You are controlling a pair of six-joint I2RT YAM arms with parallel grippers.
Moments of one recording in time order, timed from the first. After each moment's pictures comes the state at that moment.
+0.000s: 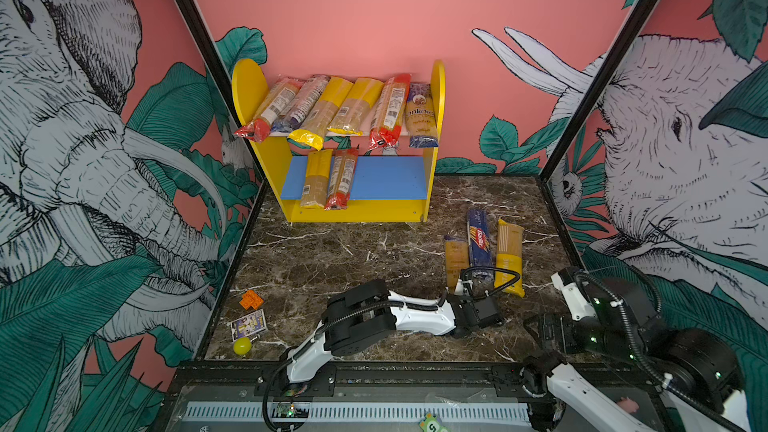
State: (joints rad) left arm -1.38 2.14 1.46 -0.42 -0.50 -1.01; right arm 0.51 0.60 1.29 -1.69 -0.02 0.39
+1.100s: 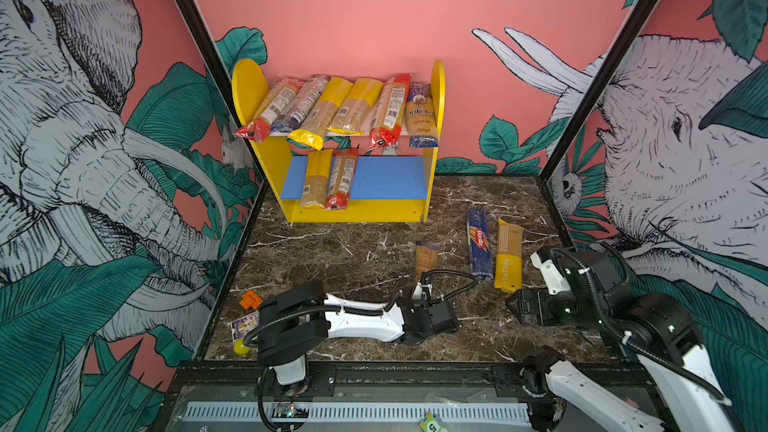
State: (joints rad) left arm -1.37 1.66 0.96 -0.48 -0.55 -0.92; right arm 0.51 0.75 1.27 -1.52 -0.04 0.39
